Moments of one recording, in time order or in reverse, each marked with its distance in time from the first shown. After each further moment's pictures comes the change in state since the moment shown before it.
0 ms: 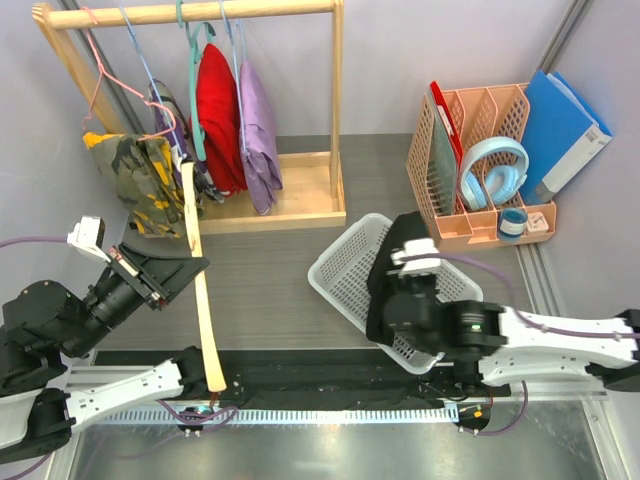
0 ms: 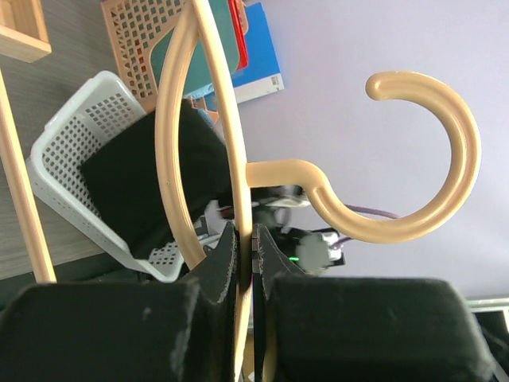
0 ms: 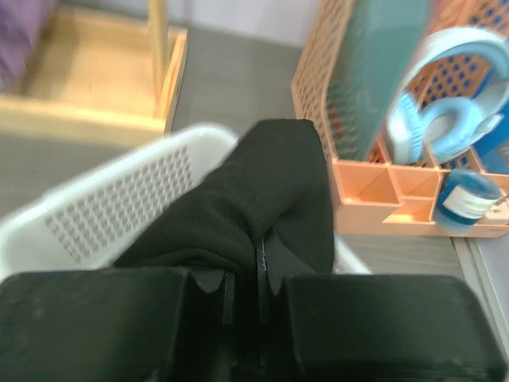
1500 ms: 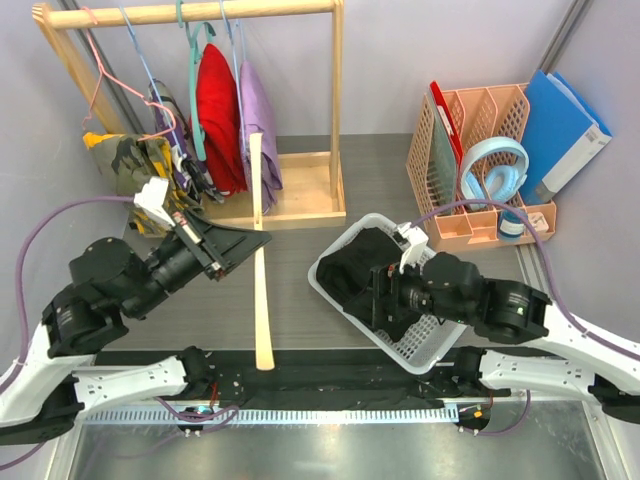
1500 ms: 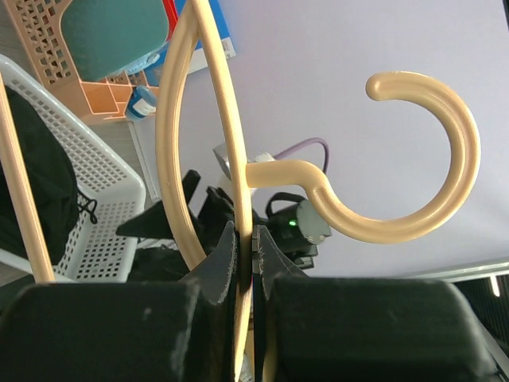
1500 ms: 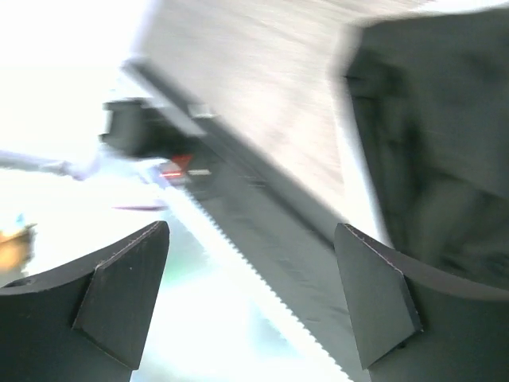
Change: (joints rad) left arm 0.000 0.246 0.010 0.308 0.162 0.020; right arm -0.263 0.001 0.167 -0.187 -1.246 0.383
